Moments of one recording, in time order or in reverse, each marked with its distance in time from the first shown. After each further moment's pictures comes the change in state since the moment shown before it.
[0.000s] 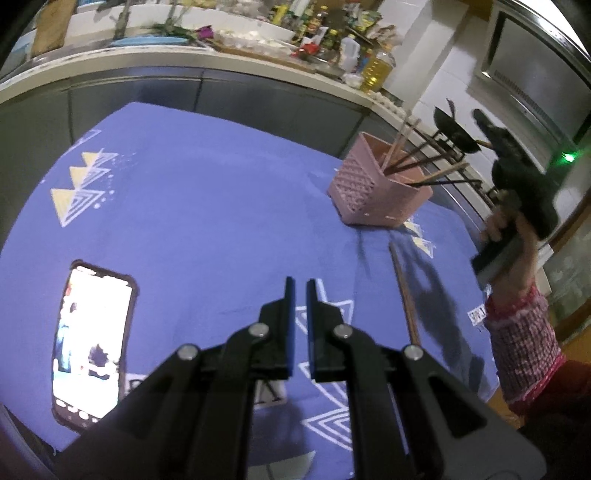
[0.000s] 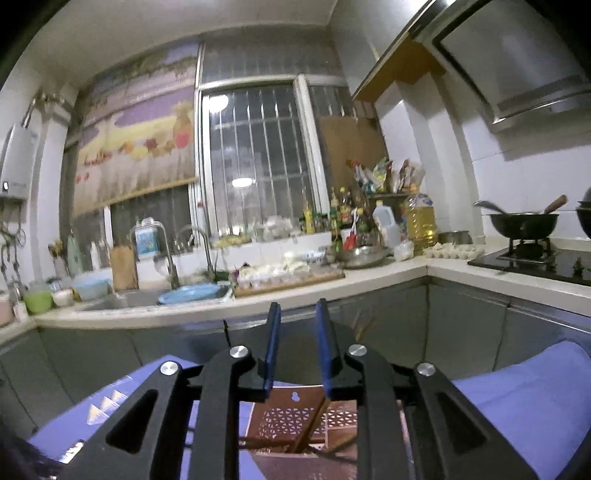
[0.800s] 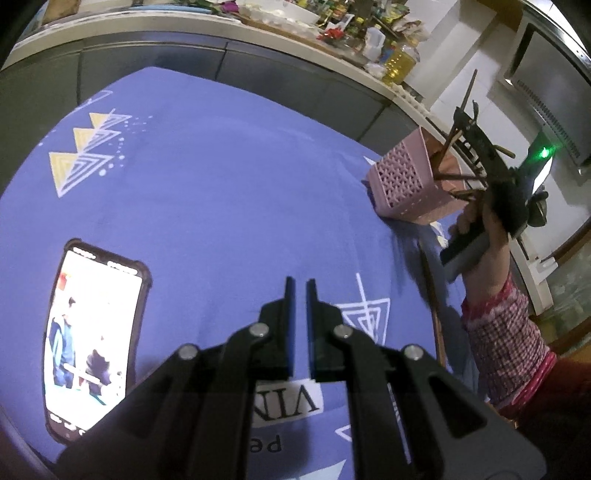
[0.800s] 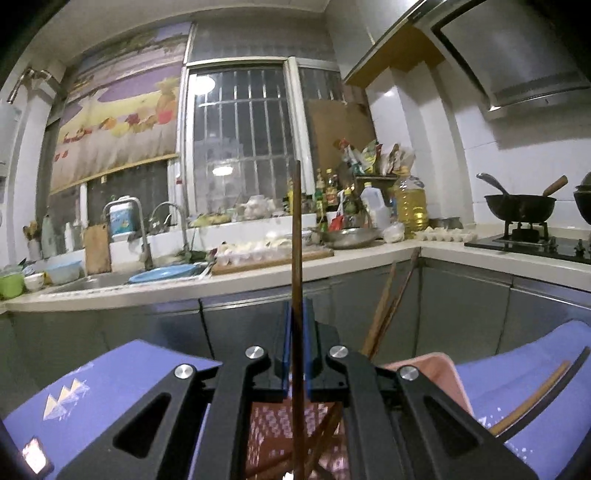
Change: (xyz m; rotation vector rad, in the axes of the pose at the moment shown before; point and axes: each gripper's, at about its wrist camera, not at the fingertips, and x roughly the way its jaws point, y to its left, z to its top) left arm 0.025 0.043 0.002 -0.092 0.056 0.006; right arm 0.090 0.022 -0.070 -0.044 0.038 -0.087
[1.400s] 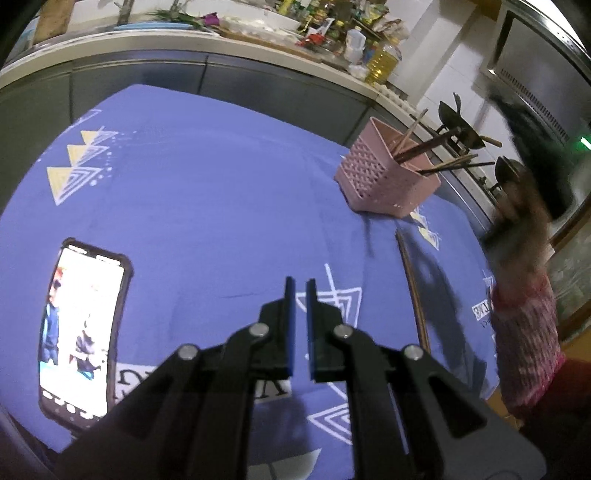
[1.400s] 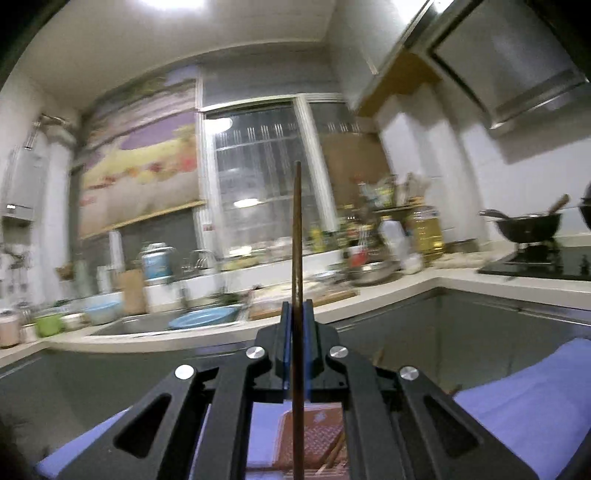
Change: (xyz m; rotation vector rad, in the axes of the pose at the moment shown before) left arm -0.017 -0.032 -0.017 0.055 -0.026 0.002; right arm -0.049 -0.010 0.067 0.085 -0.117 0.083
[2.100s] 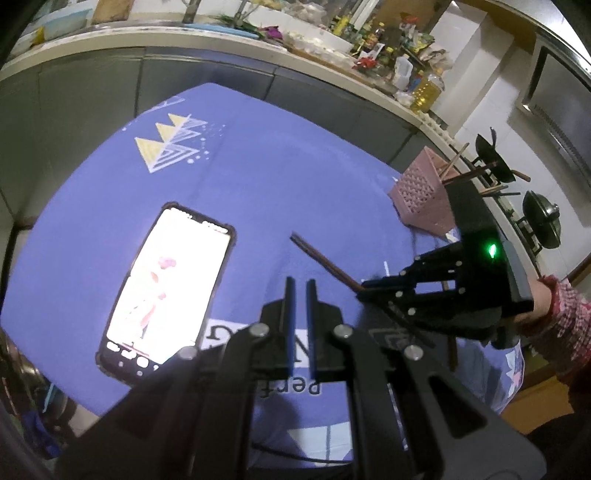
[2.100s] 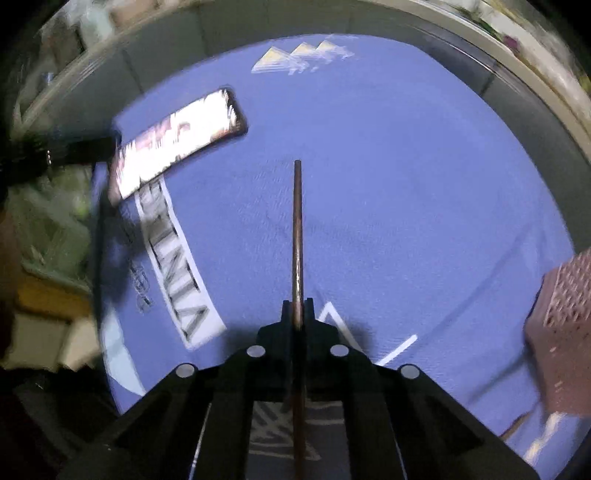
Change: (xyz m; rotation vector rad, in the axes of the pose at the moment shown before) left arm -0.058 0.054 -0.032 -0.120 -0.077 0.110; right arm 0.021 0.155 -0.188 -0.605 1.240 0.624
